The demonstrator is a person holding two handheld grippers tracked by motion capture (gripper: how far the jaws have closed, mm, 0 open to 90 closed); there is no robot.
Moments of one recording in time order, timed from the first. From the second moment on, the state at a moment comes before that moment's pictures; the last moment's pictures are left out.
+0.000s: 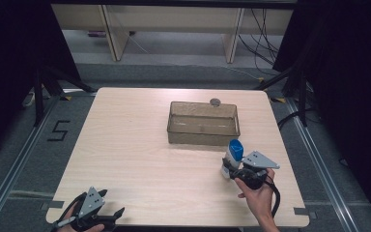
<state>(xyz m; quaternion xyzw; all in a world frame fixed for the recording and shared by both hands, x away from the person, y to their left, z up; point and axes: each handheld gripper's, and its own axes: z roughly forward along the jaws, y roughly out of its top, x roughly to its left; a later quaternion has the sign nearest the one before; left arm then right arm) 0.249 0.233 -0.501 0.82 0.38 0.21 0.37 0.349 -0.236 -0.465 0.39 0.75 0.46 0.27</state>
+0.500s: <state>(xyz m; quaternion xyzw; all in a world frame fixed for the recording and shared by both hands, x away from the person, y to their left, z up) 0.249 0.233 -0.501 0.82 0.38 0.21 0.37 0.350 -0.239 -0.460 0.39 0.75 0.47 0.25</state>
